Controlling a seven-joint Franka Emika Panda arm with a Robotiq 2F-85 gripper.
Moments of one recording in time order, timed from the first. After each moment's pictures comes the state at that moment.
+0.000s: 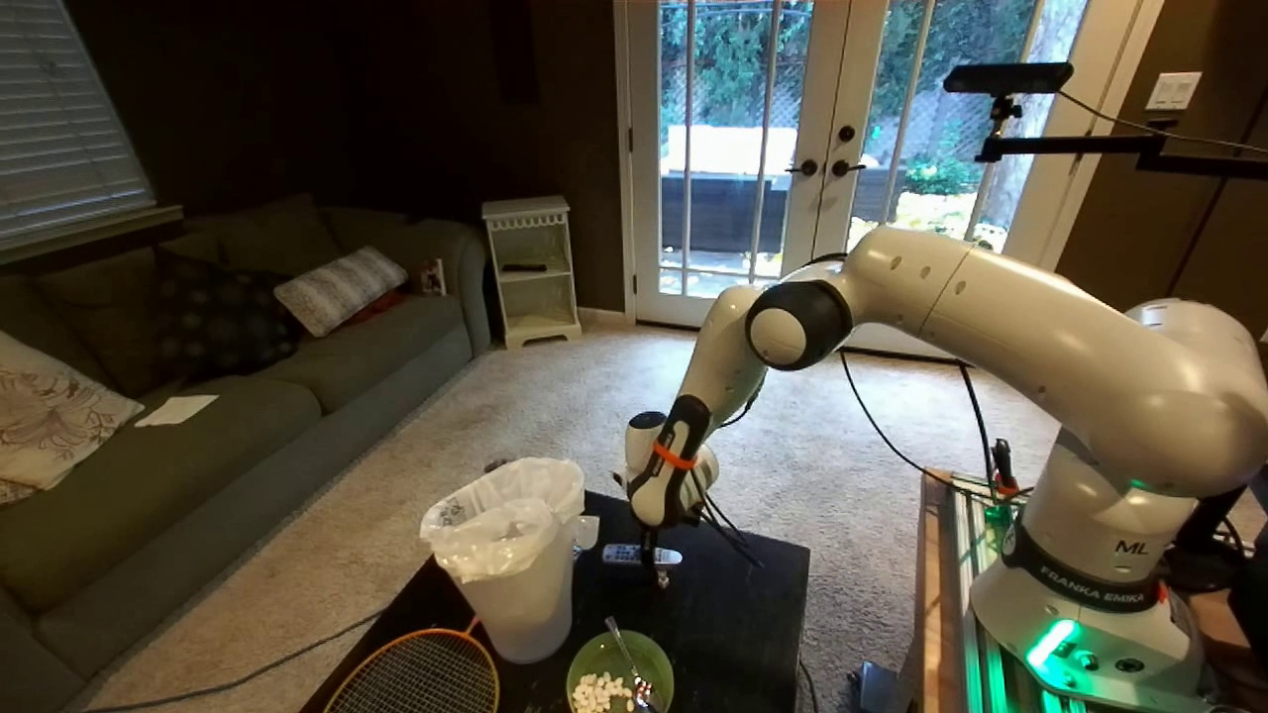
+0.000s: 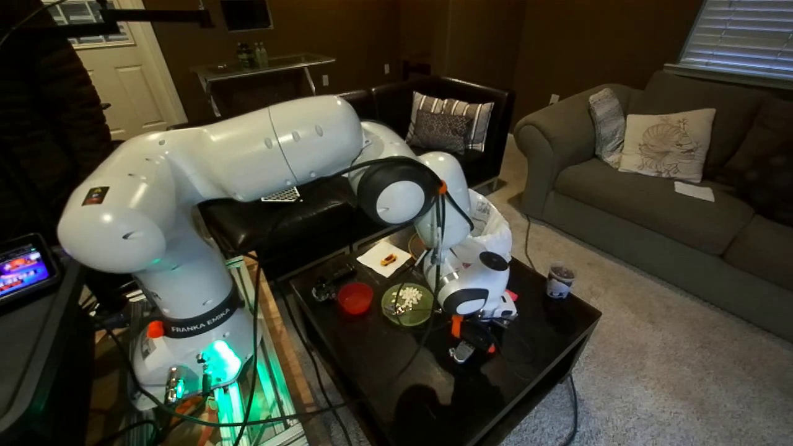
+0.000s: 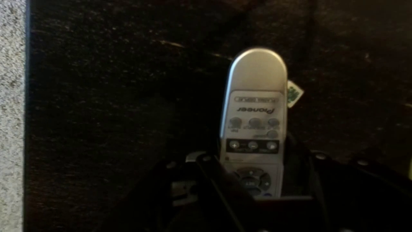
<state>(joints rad) -0.26 1.35 0.04 -1.54 -0.05 2.87 -0.55</state>
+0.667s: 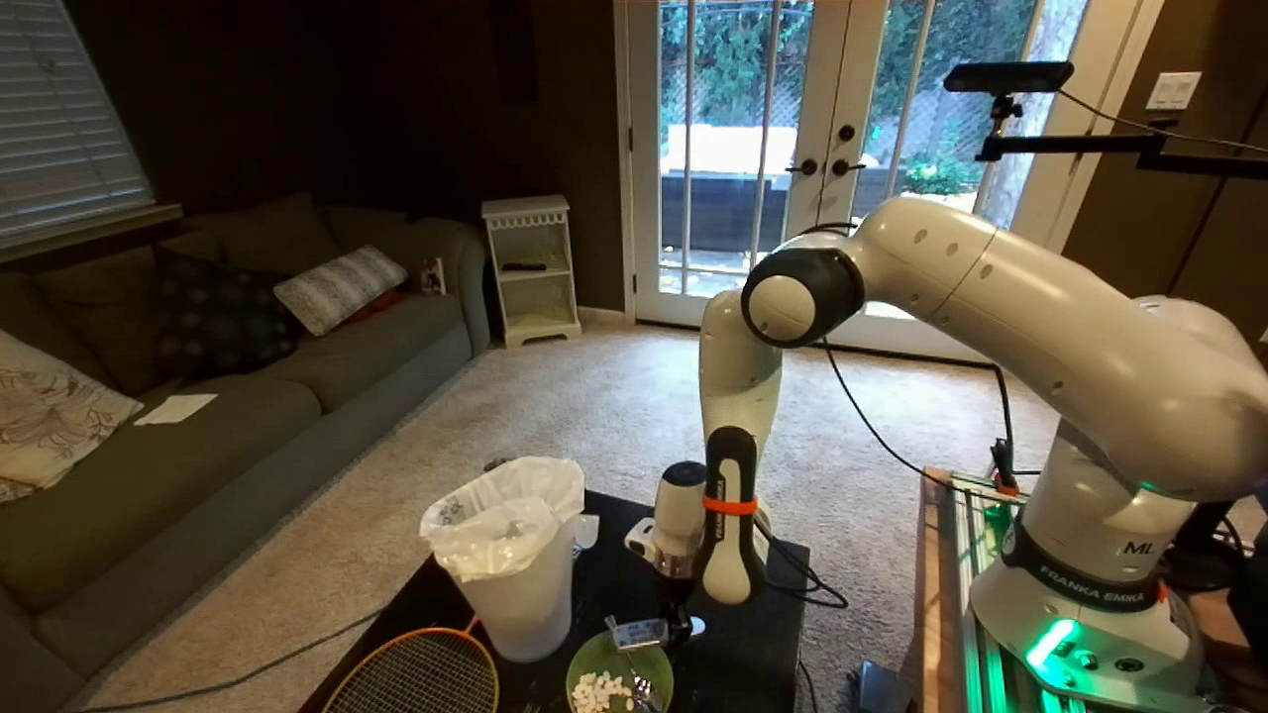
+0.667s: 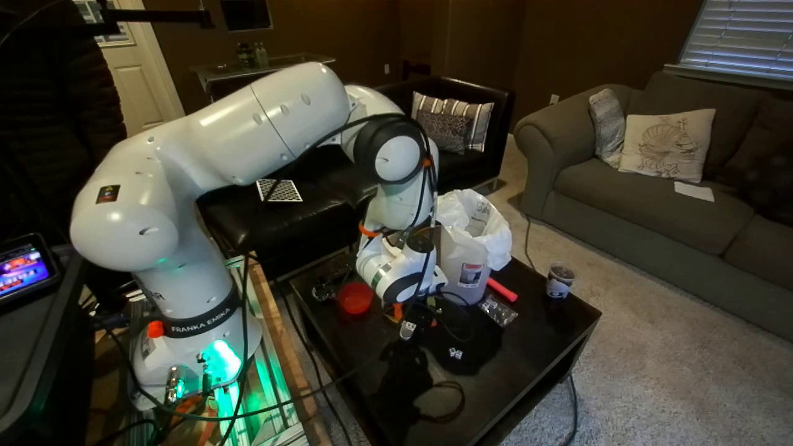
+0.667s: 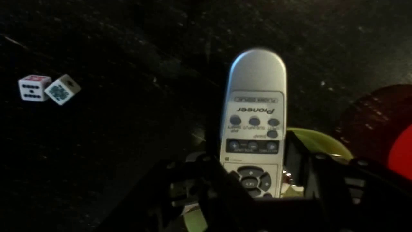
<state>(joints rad) -0.14 1.20 0.08 -2.04 -0.26 3.27 -0.53</state>
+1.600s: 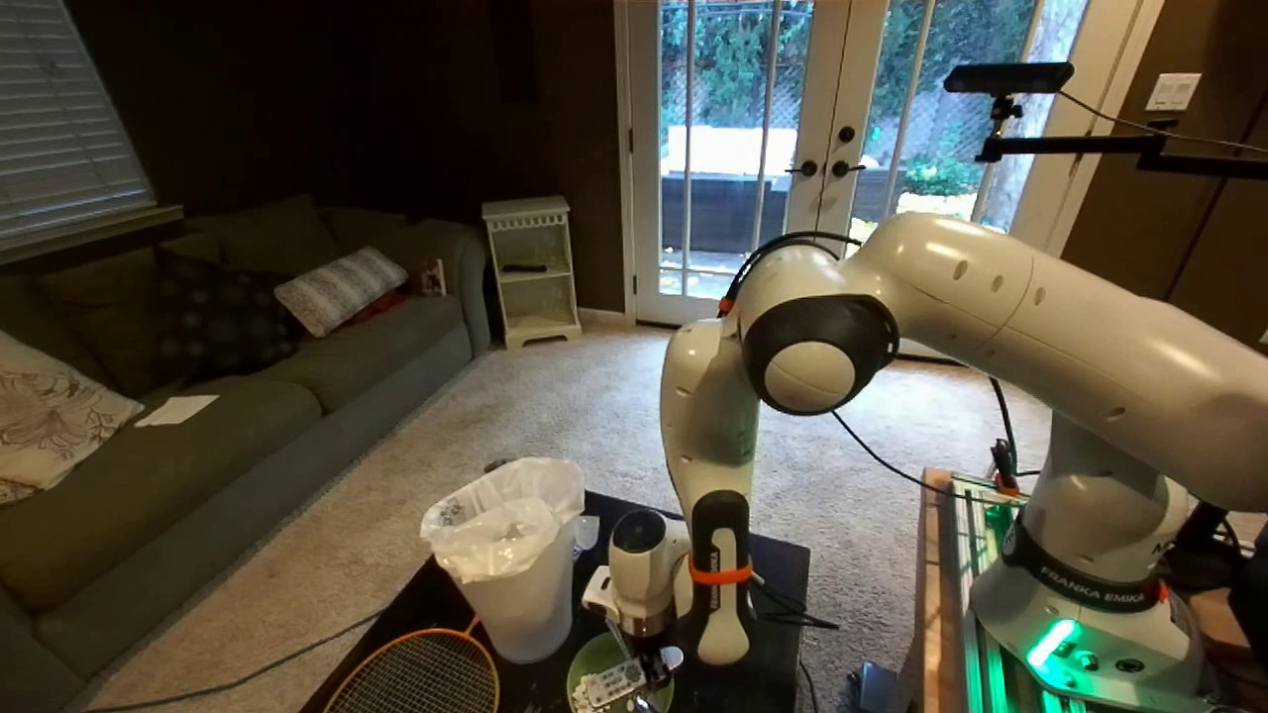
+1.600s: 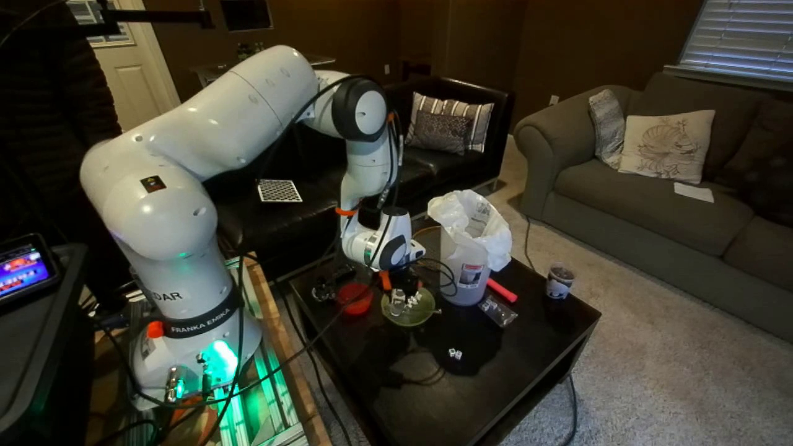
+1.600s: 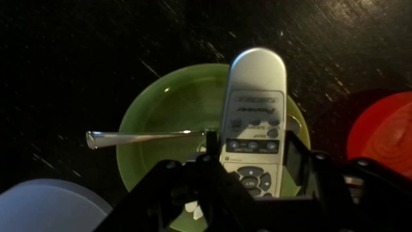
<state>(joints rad) 0.29 1.16 -0.07 -1.98 -0.26 3.16 -0.35</state>
